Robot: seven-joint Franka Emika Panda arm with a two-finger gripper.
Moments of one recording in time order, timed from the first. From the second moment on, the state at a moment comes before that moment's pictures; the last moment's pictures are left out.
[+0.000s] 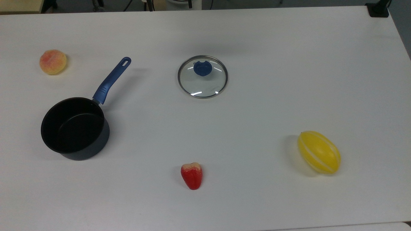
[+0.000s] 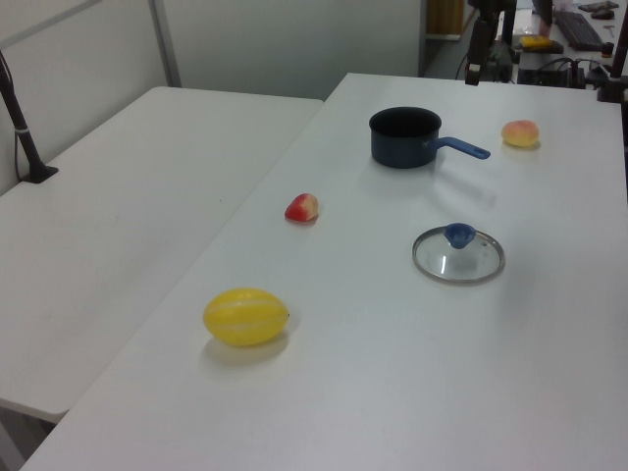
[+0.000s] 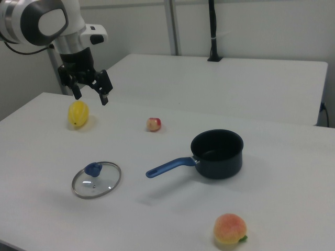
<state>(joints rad) 0.14 -0.07 -0.07 -1.71 0.06 1.75 -0.06</state>
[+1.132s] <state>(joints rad) 0.13 -0.06 -0.07 -1.73 0.06 1.72 -0.06</state>
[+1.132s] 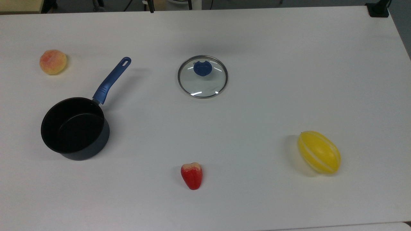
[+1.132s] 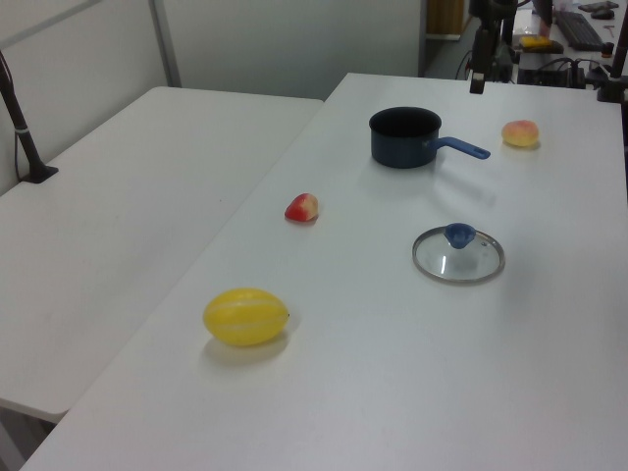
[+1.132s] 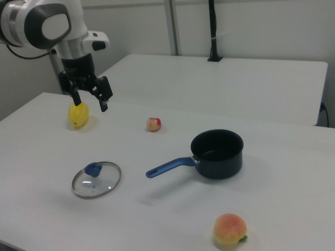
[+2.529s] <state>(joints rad) 0.15 0.08 0.04 -2.01 0.04 2.01 -0.04</state>
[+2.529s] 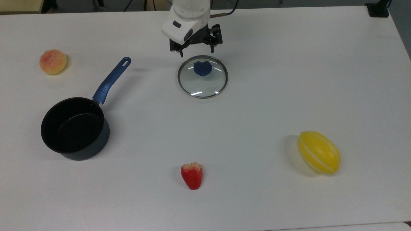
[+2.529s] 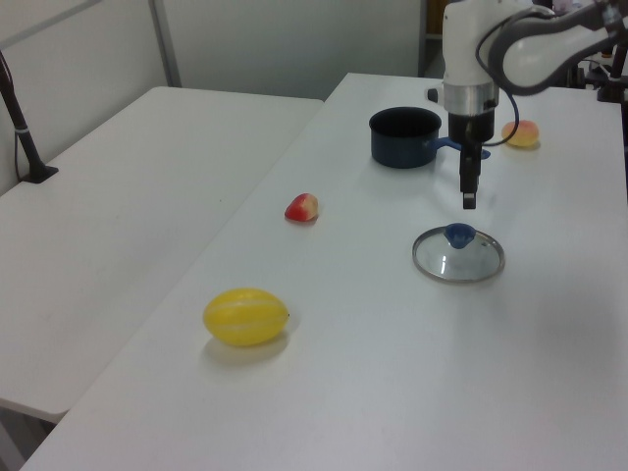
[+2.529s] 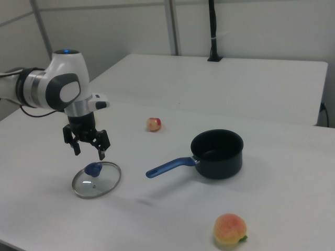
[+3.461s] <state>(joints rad) 0.16 0.14 0.11 -2.12 -0.16 2.26 0.21</state>
